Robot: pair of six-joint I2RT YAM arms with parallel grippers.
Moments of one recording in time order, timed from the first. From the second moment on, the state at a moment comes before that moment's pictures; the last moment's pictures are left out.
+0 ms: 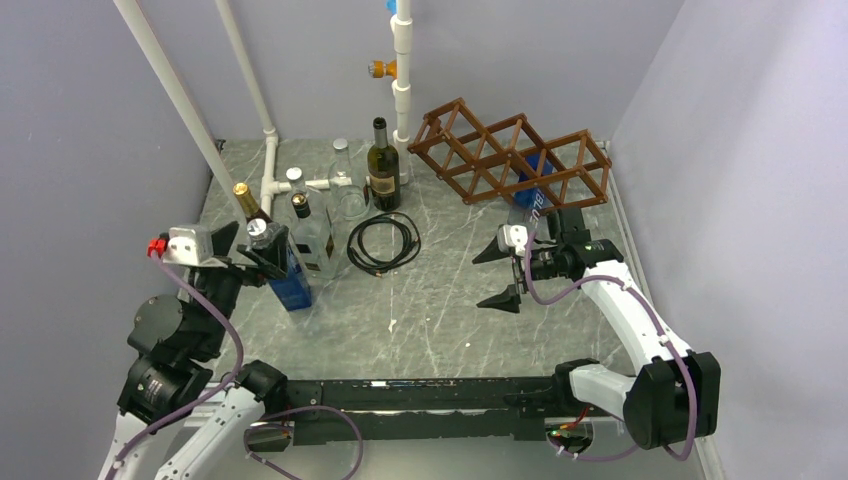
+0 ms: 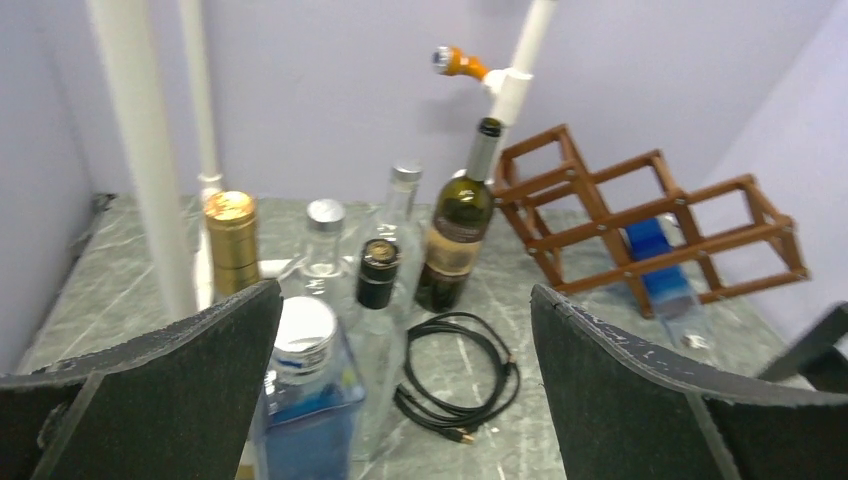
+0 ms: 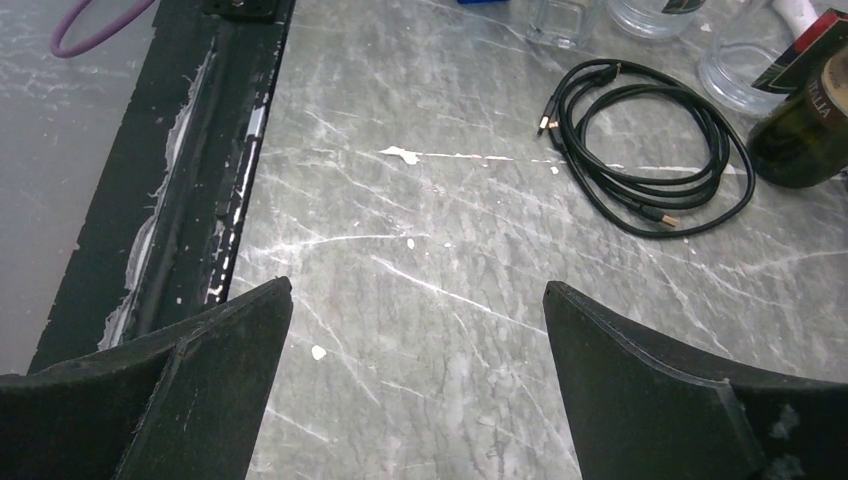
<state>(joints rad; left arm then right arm) -0.49 0.32 0.87 -0.37 -0.36 -0.16 0.18 1.13 0.83 -0.76 -1.24 -1.10</state>
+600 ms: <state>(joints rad) -0.49 0.52 0.91 -0.37 0.07 -0.28 0.11 1.12 0.83 -0.76 -1.24 -1.09</state>
